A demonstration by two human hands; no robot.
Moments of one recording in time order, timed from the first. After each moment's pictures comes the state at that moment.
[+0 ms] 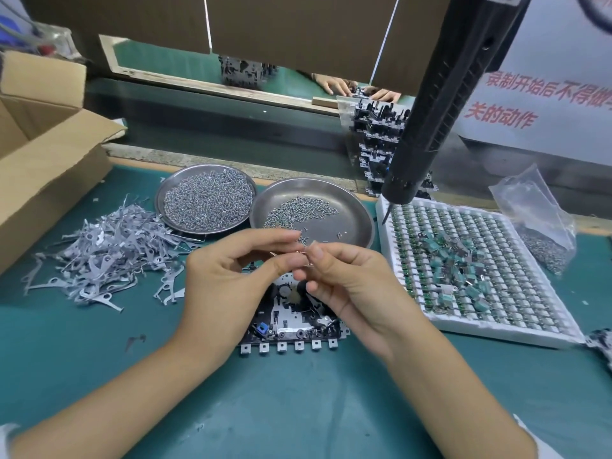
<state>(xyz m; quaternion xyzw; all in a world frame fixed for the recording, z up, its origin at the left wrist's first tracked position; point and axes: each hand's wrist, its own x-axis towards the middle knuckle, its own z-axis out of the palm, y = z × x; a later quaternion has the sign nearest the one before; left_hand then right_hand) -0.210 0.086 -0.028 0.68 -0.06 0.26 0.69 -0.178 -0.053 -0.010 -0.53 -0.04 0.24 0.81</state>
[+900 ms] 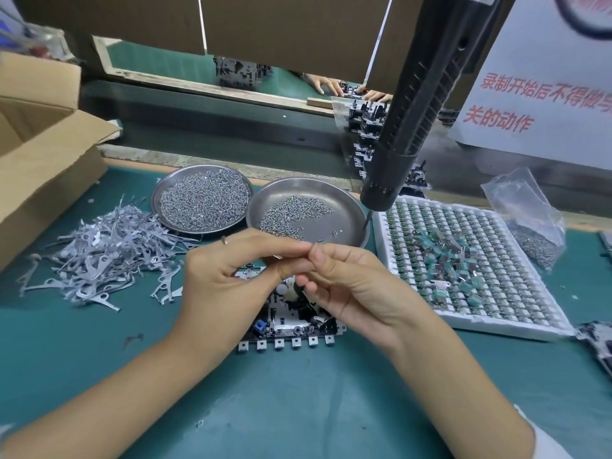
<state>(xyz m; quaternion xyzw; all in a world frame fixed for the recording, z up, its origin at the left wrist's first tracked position) -0.213 0.087 -0.024 0.71 -0.17 0.31 0.61 -0.176 -0.060 -0.006 -0.50 -0.05 0.32 0.80</state>
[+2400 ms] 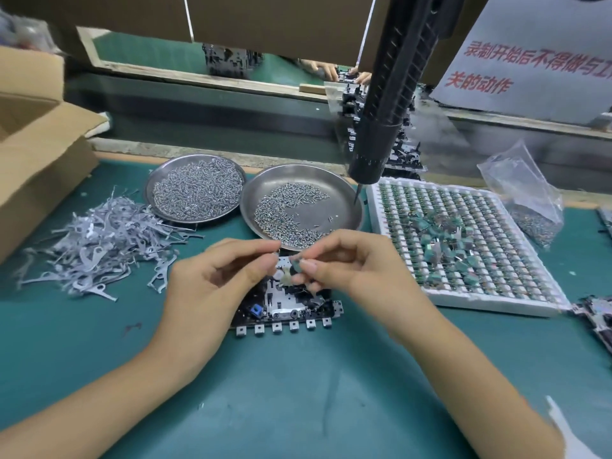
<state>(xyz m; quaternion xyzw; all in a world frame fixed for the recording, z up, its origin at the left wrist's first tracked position) -0.231 0.098 -0.041 0.72 -0.02 0.17 0.67 -0.188 -0.074 -0.013 -0.71 -0.13 0.16 0.68</state>
